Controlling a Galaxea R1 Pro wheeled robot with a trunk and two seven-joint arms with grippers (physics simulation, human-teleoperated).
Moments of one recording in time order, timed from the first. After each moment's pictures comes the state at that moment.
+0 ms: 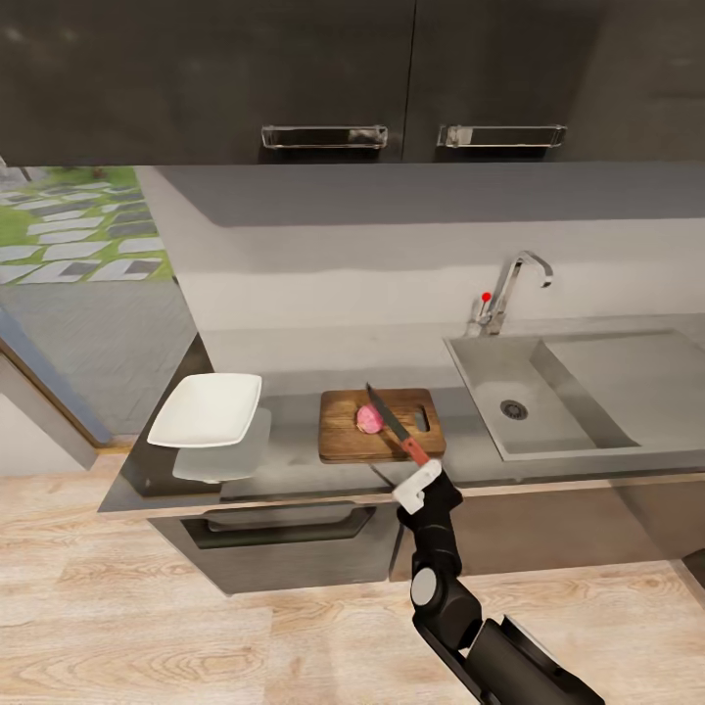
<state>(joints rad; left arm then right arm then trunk) 0.27 0.02 0.04 -0.63 0.05 -0.55 0.03 -0.43 -0.13 0.79 -1.49 0.27 0.74 -0.55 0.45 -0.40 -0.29</state>
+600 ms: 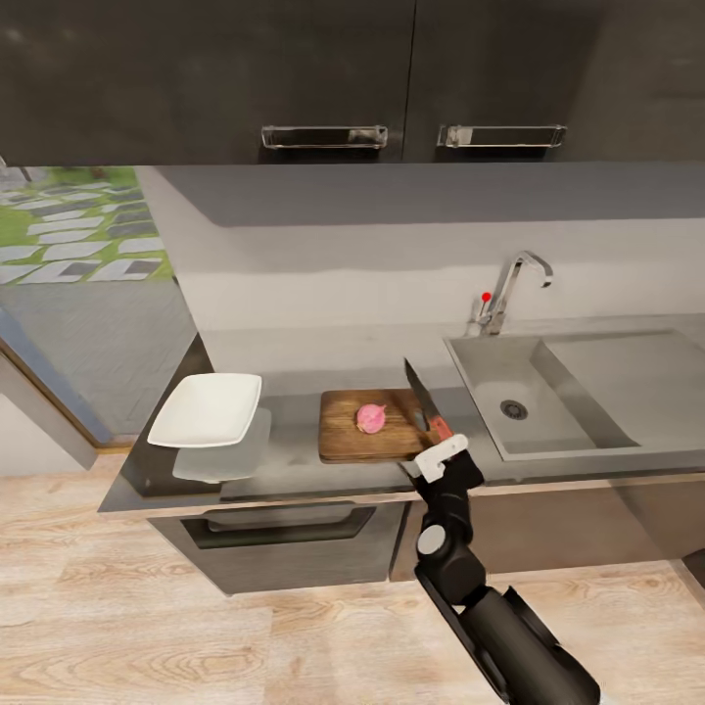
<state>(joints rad) 0.27 0.01 0.04 -0.62 0.05 -0.55 0.03 -0.45 -0.04 0.60 -1.55 0.30 0.86 -0.53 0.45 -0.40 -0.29</state>
